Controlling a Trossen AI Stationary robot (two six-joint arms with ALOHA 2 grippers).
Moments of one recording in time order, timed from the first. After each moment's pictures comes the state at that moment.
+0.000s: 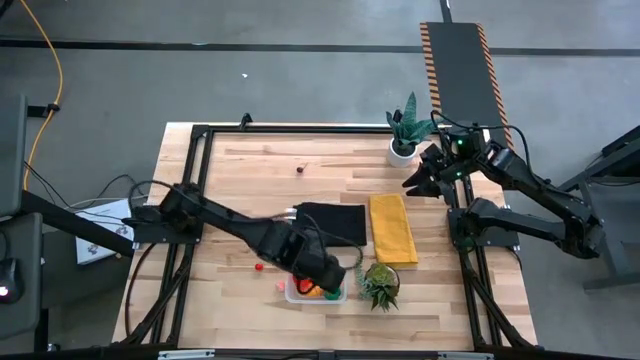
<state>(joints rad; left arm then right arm) -0.29 2.02 2.03 -1.22 -0.09 -1.50 -0.72 0.72 0.72 -0.62 -0.95 0.08</state>
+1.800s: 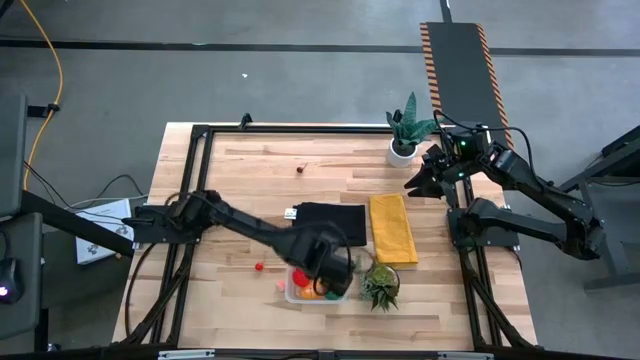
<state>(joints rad) -0.24 2.18 2.08 -1.25 -0.05 -1.35 -0.71 0.70 0.72 -0.62 -0.95 0.13</state>
